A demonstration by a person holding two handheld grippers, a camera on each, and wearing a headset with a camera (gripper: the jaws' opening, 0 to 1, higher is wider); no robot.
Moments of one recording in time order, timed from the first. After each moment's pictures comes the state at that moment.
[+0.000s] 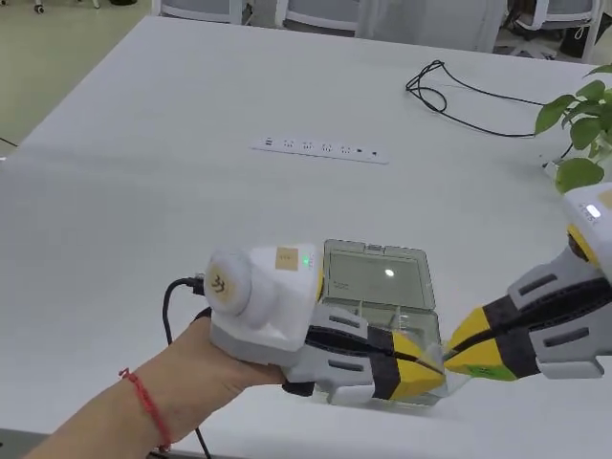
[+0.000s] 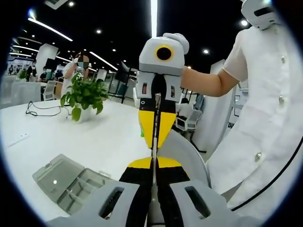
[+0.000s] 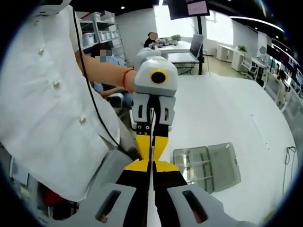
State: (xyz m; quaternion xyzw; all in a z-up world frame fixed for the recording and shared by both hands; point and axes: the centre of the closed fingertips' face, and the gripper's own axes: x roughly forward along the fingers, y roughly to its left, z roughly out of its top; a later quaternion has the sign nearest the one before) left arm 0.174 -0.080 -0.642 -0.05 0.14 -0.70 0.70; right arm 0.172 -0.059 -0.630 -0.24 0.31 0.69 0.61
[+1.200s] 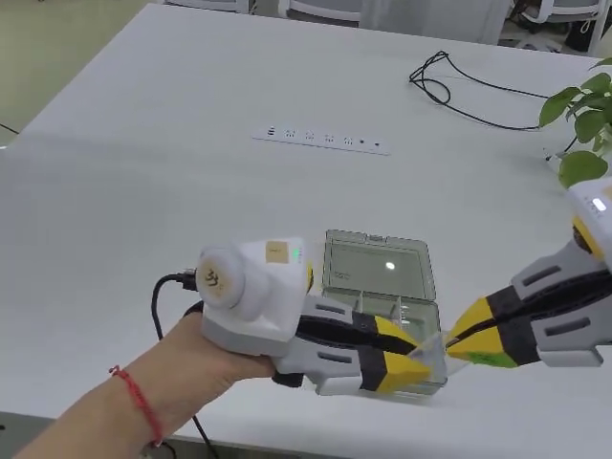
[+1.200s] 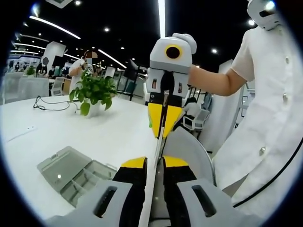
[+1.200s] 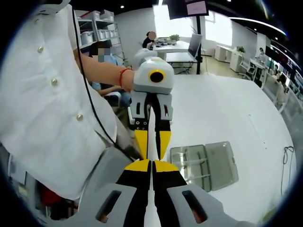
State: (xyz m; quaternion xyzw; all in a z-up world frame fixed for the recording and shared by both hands) left arm 0.184 -0.067 -0.657 -0.05 0.16 -0.67 0.72; right arm 0.178 -0.063 -0.634 -0.24 0.31 0.68 0.62
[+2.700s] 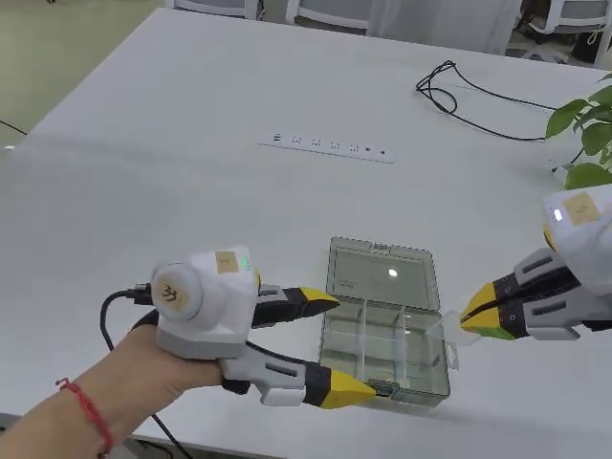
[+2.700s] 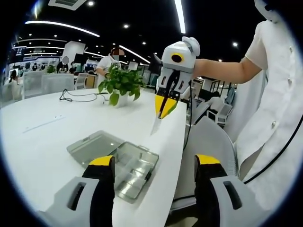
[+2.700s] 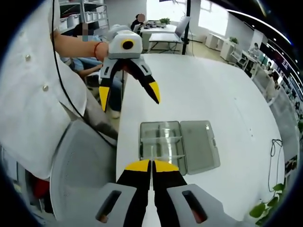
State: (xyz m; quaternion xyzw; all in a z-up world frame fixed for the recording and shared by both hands) left arm 0.219 -0.009 -0.692 -0.02 0.19 -0.58 0.79; right arm 0.244 -0.093 -0.683 -0.33 0.34 0.61 0.63
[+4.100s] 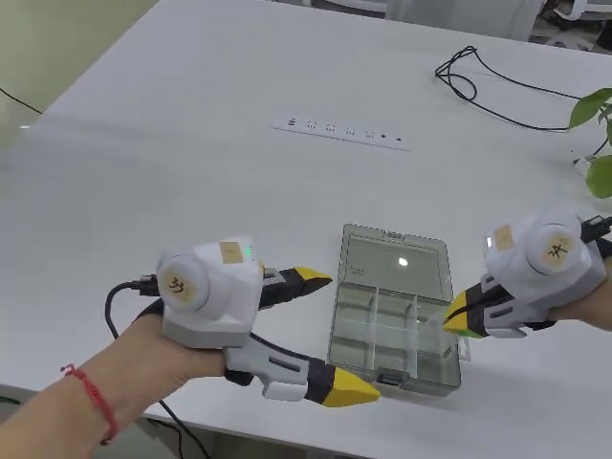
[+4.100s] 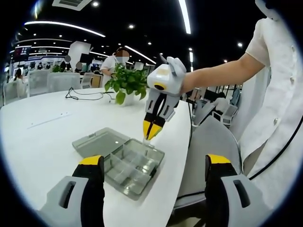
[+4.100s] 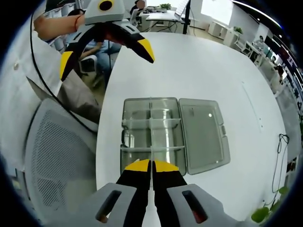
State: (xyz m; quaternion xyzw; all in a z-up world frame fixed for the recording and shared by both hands) left arm 0.222 -0.002 -0.700 -0.02 0.19 -0.56 0.81; right arm 0.268 -0.096 -0.762 -0.37 0.38 0.60 0.60
